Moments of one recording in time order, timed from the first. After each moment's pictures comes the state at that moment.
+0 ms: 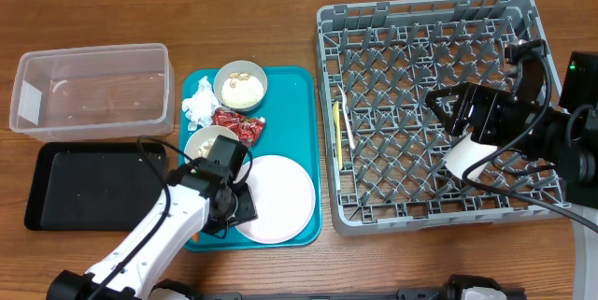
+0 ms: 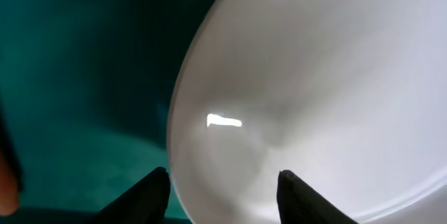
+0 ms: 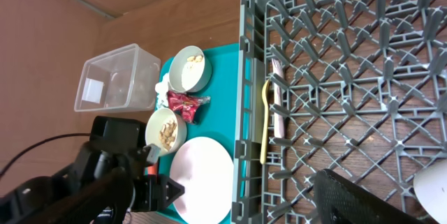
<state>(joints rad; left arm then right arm) -0.36 1.34 0.65 -0.80 0.10 -0.68 -0.10 1.17 1.54 -1.24 -0.62 0.18</state>
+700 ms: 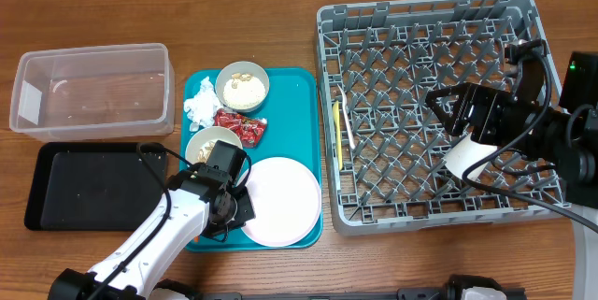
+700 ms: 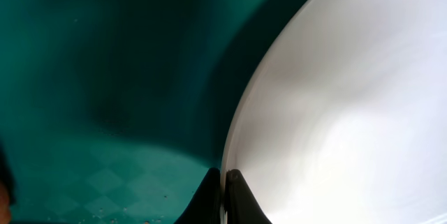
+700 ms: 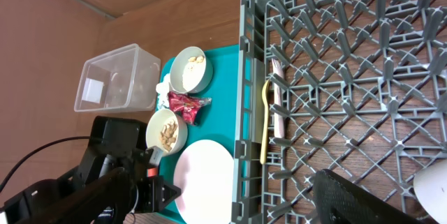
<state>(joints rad) -0.36 1.34 0.61 -0.76 0.11 -0.68 -0.10 1.17 1.54 -1.24 -0.62 0.18</state>
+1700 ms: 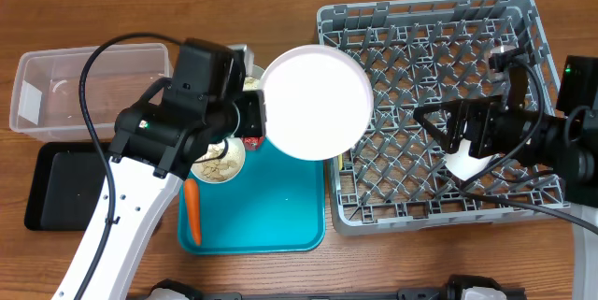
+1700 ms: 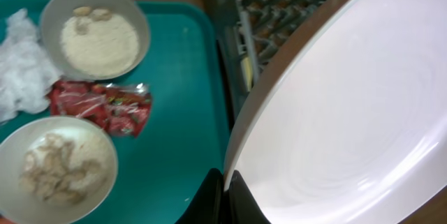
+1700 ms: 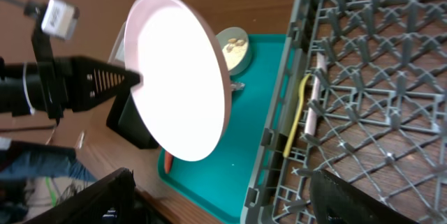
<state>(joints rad) -0.37 1.34 1.45 -1.02 0.21 -0.41 -0.10 1.18 1.53 -1.29 -0.79 -0.01</state>
